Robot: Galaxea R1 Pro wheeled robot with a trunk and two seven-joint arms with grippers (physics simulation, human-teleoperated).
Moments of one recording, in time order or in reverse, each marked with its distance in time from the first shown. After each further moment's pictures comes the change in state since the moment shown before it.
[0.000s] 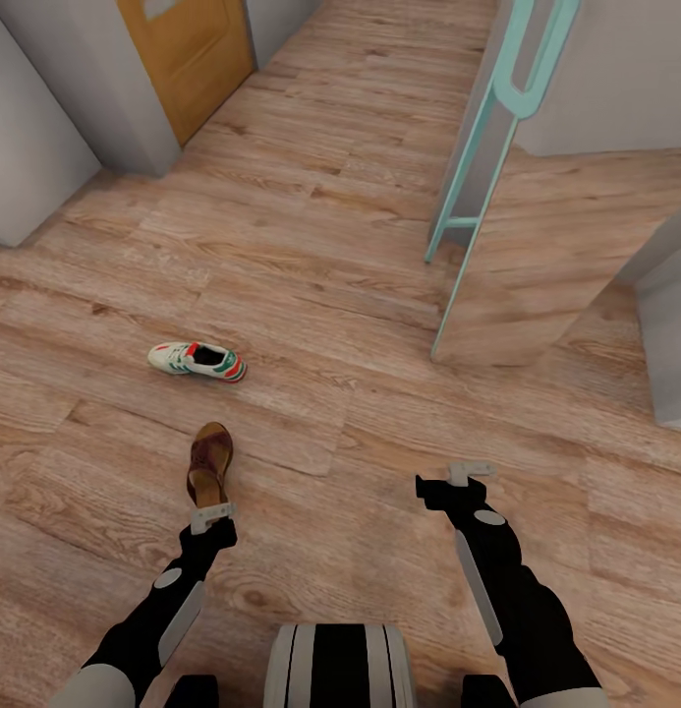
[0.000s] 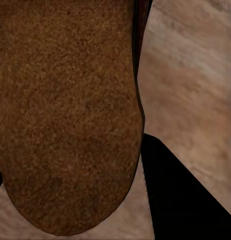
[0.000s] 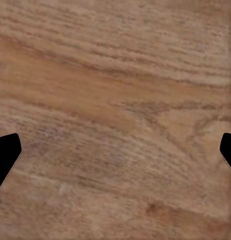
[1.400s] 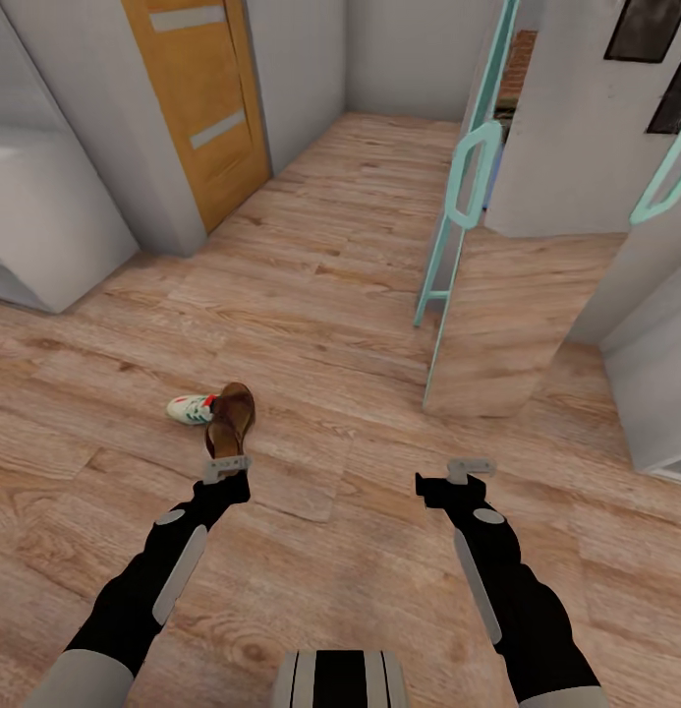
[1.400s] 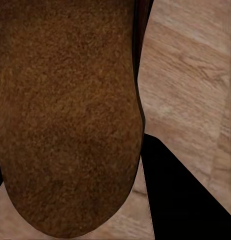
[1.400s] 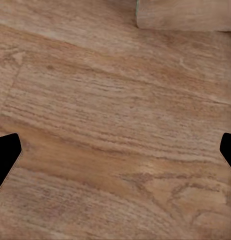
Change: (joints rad) left arm 0.008 0.003 -0.007 -0.451 0.001 0.448 0.004; right arm -0.003 0.002 0.004 -0.005 0.011 -0.002 -0.001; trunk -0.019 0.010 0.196
